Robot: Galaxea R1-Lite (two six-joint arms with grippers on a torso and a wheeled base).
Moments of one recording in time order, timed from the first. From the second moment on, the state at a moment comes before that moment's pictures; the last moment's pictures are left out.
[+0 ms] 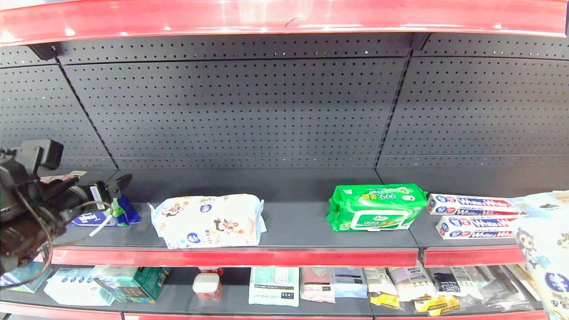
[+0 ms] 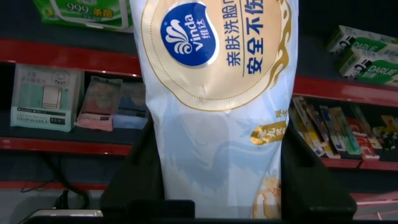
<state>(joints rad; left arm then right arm) 0.10 1.54 -0.38 -0.97 0.00 -0.01 0.00 0.21 -0.23 0.24 -0.10 -0.20</state>
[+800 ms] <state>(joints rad) 0.00 0.79 -0.10 -0.46 -0.19 0.05 0.00 0.46 -0.34 0.18 -0.04 -0.28</state>
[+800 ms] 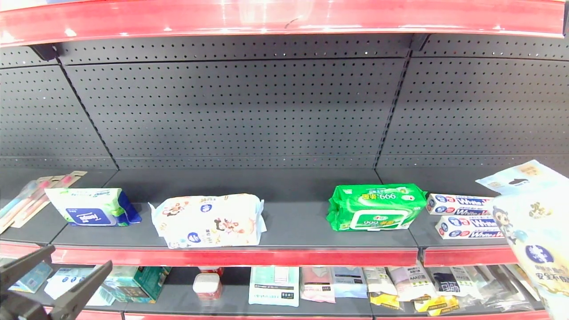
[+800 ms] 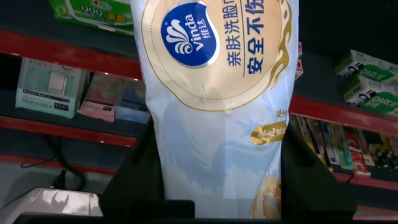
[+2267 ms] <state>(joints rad) 0.00 0.12 -0.19 0.23 -0.21 0.13 0.01 0.59 -0.52 0.17 0.03 -0.34</state>
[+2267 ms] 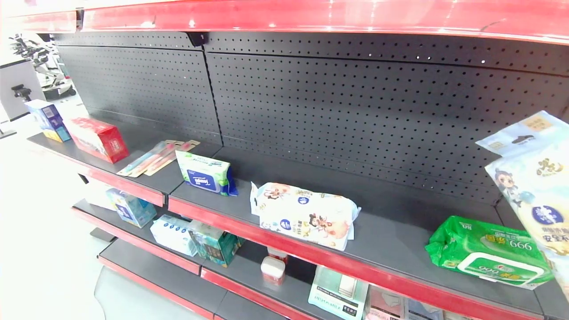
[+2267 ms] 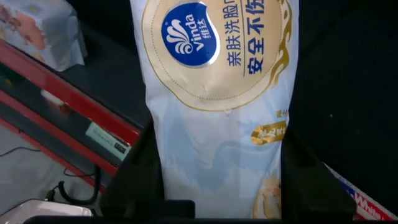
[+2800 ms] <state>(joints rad) 0.00 0.00 -0.15 0.24 -0.19 0.05 0.11 0.81 -0.67 0.10 0.10 -0.40</state>
